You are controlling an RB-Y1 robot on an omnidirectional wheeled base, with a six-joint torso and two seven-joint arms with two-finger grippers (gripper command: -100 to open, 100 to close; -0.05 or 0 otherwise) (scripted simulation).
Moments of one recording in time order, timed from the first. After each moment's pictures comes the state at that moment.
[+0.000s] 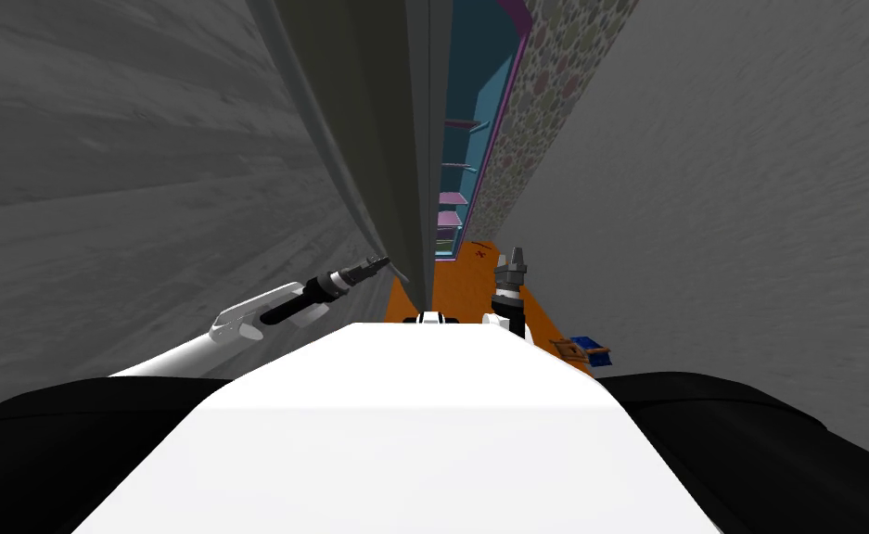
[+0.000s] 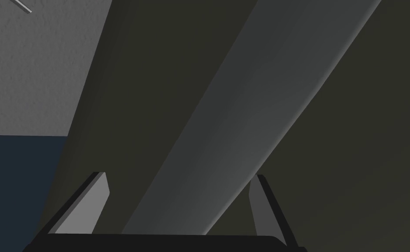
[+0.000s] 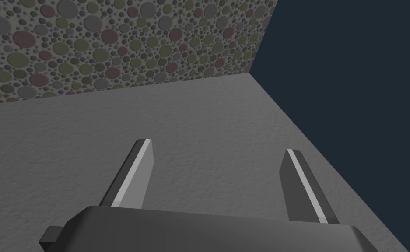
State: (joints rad) left arm 0.40 1.21 -0.09 -2.22 0.08 -0.42 -0.17; right arm 0.54 0.03 -0.01 -2.23 0.00 -0.43 -0.02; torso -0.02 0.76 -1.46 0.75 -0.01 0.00
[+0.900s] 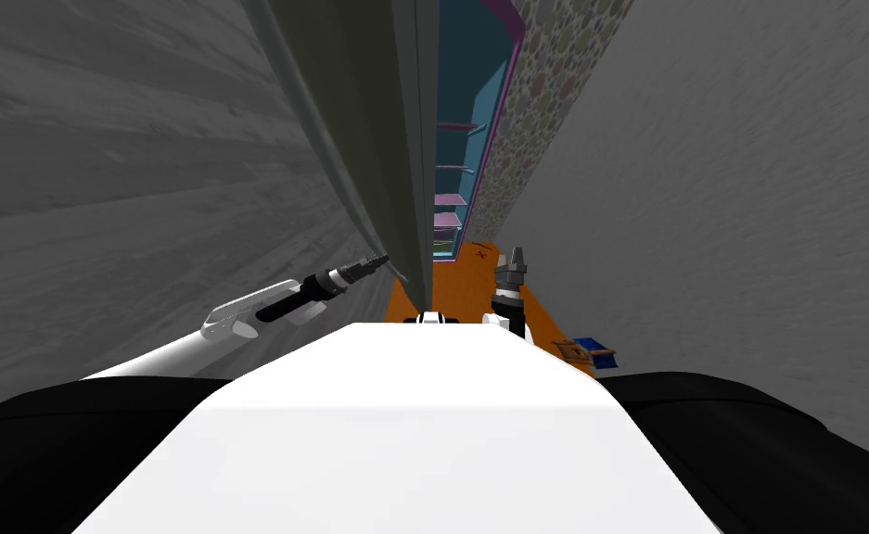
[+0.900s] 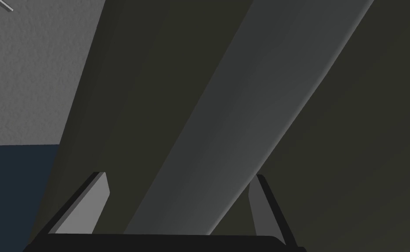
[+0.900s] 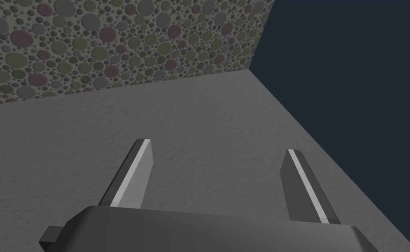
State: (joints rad) left arm 0.41 1.24 -0.06 -2.23 0.10 -0.38 -0.15; right arm 0.54 0.03 -0.01 -2.23 0.00 -0.43 -0.02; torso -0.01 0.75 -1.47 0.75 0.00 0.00
